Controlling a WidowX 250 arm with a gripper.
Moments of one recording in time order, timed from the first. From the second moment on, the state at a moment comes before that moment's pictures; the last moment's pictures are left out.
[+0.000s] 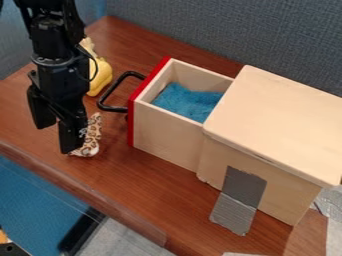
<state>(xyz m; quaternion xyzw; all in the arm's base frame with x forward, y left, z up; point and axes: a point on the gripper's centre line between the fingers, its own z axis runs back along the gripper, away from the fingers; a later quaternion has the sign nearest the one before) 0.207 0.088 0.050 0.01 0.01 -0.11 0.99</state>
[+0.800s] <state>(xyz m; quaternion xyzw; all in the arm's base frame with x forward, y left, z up) 0.275 0.112 0.060 -0.02 -0.01 -0.05 1.00</state>
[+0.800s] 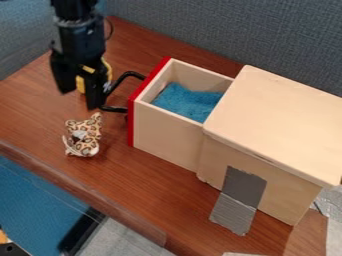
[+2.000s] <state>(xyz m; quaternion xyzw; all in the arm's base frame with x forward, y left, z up) 0.326 0.109 0.029 0.02 -0.03 0.06 1.00</state>
